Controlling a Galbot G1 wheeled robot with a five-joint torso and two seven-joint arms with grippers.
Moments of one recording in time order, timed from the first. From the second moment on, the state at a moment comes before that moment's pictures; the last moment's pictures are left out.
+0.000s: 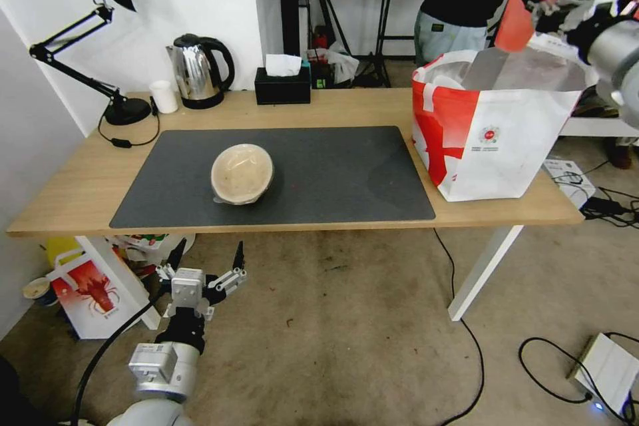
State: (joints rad) left arm 1.80 -1.50 -0.55 -2.30 0.00 0.00 0.00; right arm -0.20 0.37 -0.08 1.71 1.22 -0.28 0.18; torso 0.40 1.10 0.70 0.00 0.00
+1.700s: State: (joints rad) left arm 1.80 -1.50 -0.55 -2.30 0.00 0.00 0.00; right arm -0.31 0.50 -0.12 1.57 1.07 -0.31 0.18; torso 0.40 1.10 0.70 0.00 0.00
